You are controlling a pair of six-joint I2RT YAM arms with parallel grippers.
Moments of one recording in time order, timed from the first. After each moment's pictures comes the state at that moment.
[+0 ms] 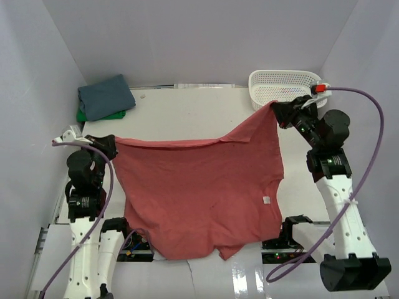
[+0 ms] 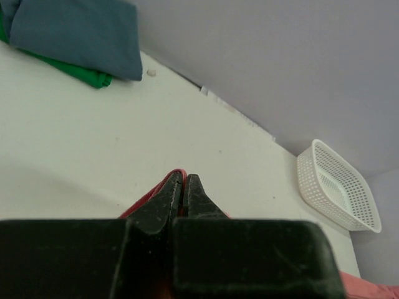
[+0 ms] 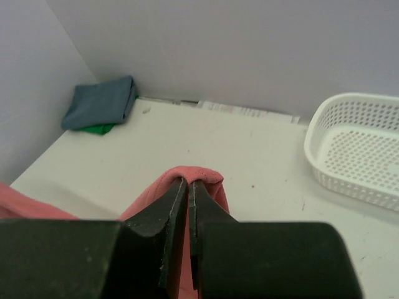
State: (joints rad) left arm 0.07 0.51 0.78 -0.31 -0.05 -0.60; right arm 0.09 0.87 1.02 -0.02 -0.42 0.26
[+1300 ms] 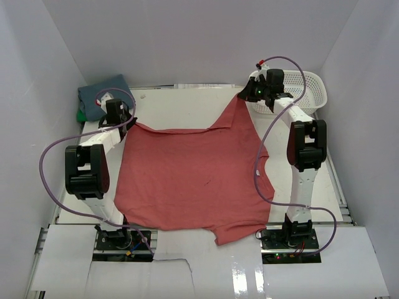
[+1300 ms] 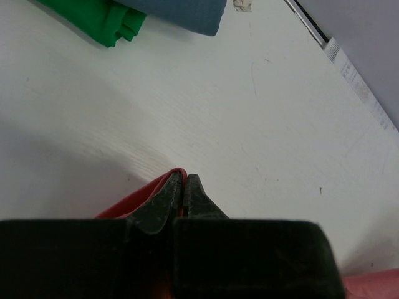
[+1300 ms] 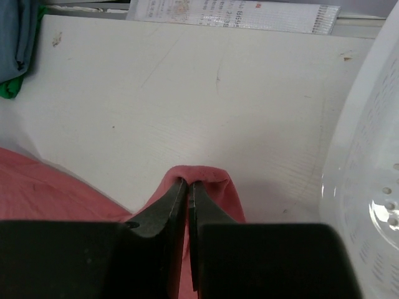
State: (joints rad) left arm 0.03 1.75 1.12 0.08 -0.10 -0.68; right arm 0.13 2.17 1.75 -0.04 -0.51 0.28
